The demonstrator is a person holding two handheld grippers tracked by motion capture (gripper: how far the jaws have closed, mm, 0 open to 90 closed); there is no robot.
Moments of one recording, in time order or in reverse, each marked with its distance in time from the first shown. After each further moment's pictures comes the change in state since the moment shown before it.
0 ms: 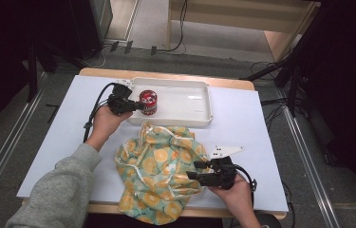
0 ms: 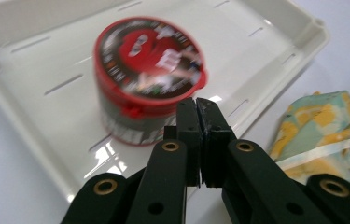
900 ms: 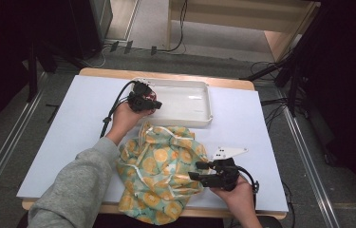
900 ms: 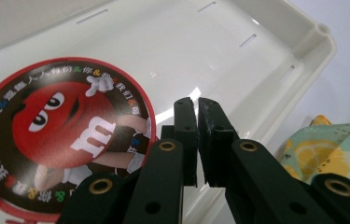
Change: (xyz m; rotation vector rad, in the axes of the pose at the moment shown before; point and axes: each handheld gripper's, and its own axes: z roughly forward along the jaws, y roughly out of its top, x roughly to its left) left arm -0.013 0.021 0.047 0.048 -0.007 0.012; right arm 0.000 -0.004 -0.006 -0.016 -0.002 0.011
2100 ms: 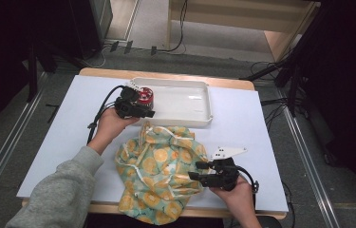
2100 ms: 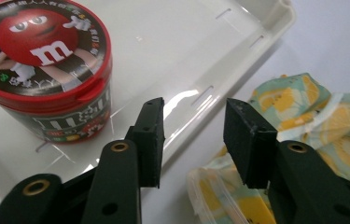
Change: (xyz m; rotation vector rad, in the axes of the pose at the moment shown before) left arm -0.004 -0.025 -0.042 0.028 -0.065 0.004; right arm 0.001 0.000 0.001 0.002 -0.004 0.007
